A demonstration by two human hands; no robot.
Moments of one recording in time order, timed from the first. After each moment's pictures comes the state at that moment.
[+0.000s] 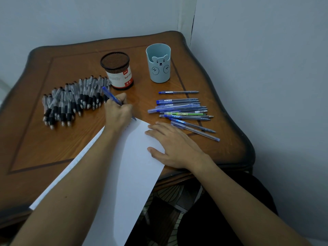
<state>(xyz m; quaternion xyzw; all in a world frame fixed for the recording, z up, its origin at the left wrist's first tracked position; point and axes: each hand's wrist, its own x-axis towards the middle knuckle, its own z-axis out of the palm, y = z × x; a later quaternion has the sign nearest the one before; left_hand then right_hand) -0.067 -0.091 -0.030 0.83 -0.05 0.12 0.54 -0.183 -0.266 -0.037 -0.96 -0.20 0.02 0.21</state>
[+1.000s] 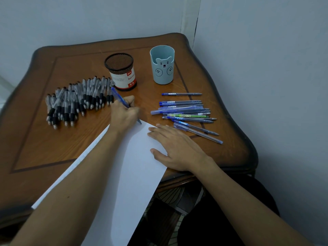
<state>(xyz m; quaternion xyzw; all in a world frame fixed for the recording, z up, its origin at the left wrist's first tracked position) -0.066 -0.093 -0.033 0.83 -0.10 0.09 0.54 -0.183 -0.264 -0.032 -0.96 -0.22 0.03 0.19</state>
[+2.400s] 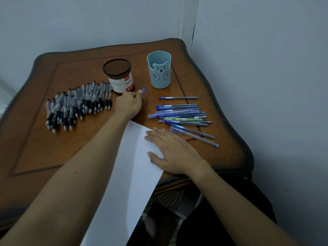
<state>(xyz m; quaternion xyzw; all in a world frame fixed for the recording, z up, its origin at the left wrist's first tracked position) -0.020 -0.120 -0.004 0.94 0.02 -0.06 0.32 -0.184 -0.266 -0.035 -0.95 -0.22 0.02 0.21</state>
